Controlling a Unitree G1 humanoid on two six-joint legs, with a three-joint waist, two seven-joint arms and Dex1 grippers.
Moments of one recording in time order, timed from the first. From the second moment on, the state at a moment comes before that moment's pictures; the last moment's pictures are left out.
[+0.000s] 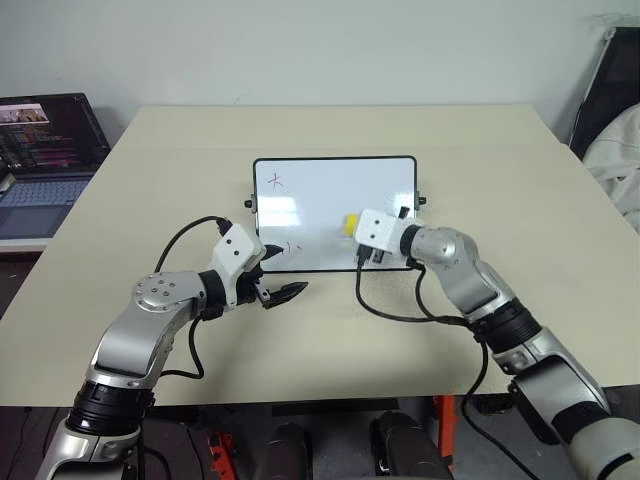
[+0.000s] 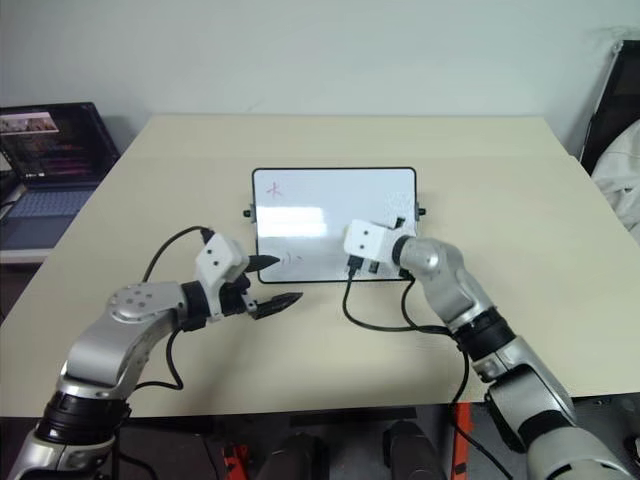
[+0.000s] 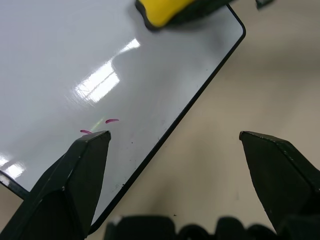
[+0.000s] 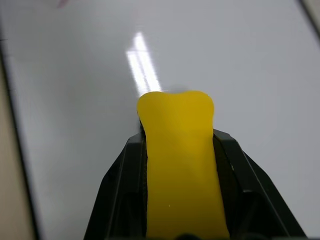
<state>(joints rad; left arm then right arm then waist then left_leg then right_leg) -0.29 0.68 -0.03 -0.23 -0.31 0.53 -0.82 -0.79 -0.35 0.39 0.24 -0.37 0.22 0.53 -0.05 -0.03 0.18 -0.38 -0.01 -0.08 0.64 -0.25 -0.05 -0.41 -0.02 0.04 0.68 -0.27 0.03</state>
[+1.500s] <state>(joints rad) -0.35 0.78 0.23 -0.16 -0.42 0.69 -0.74 -1.16 -0.05 0.36 0.61 -0.08 0.27 0.57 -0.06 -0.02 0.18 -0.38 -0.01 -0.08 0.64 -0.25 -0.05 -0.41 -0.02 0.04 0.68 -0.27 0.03</state>
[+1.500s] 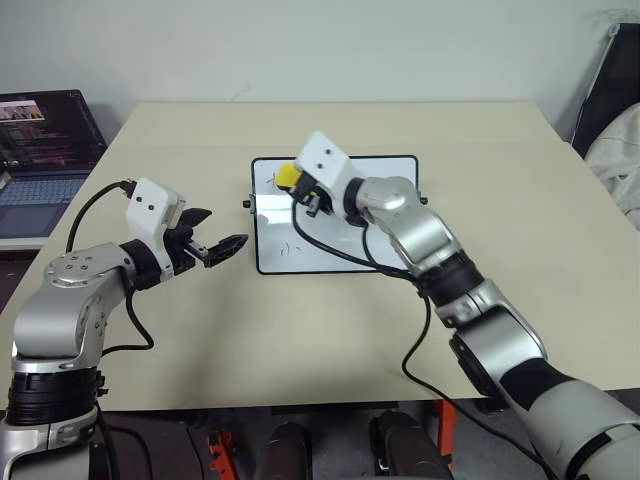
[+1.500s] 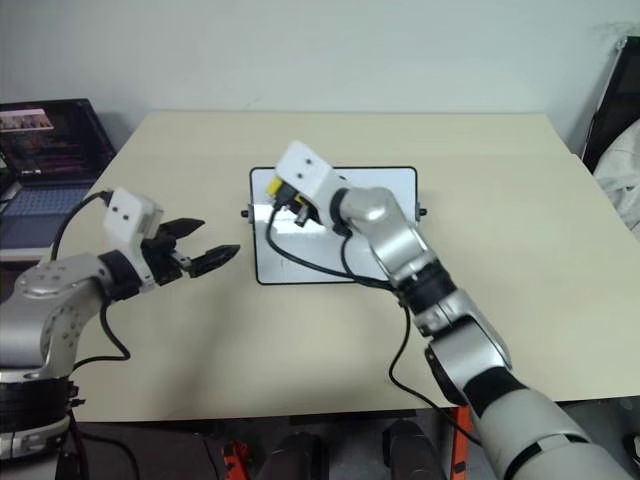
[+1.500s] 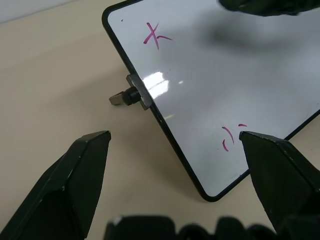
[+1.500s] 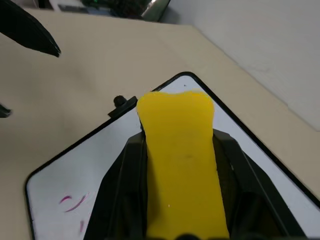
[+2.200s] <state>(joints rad) -0.32 0.77 0.18 -0.18 -0.41 0.67 -0.73 -1.48 0.11 0.36 1.32 -0.29 -0.01 0.51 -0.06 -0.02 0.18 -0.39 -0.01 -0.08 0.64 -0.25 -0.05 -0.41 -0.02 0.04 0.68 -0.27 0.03</state>
